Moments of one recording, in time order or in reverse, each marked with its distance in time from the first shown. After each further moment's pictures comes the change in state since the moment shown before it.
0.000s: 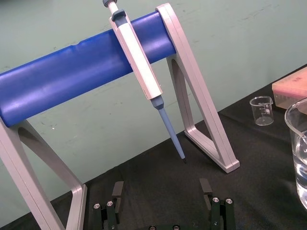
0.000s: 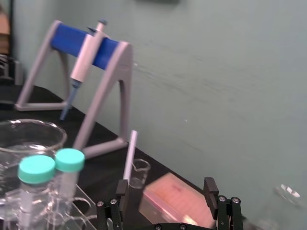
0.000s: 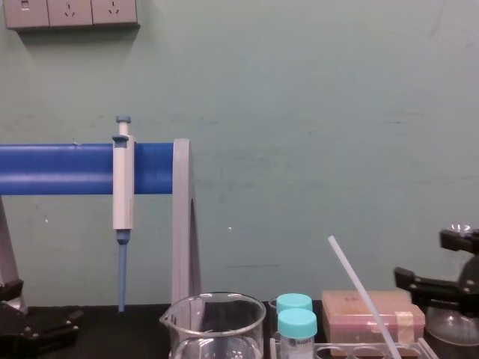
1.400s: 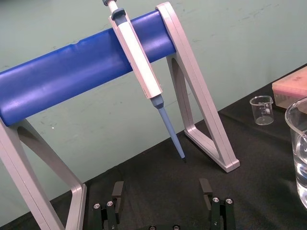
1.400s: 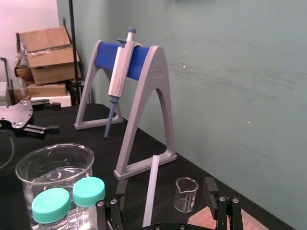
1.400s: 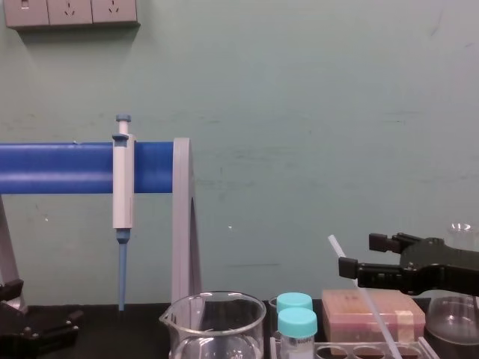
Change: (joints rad) left arm 0.000 0.000 0.000 0.000 0.000 0.000 0.000; right arm 0.294 -0.185 0.008 0.424 0.143 0.043 0.480
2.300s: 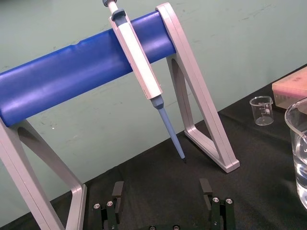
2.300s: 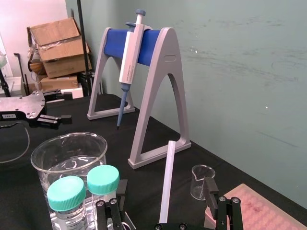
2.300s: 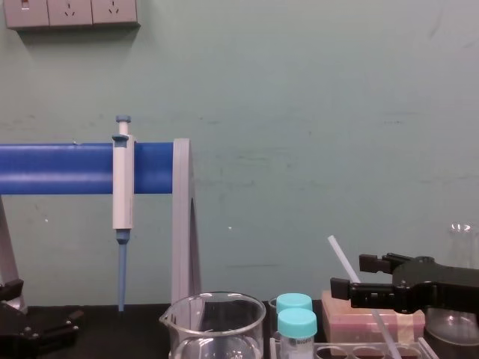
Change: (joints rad) left arm 0.000 0.000 0.000 0.000 0.000 0.000 0.000; right arm 0.007 -0.002 -0.028 0.014 0.008 0.053 0.029
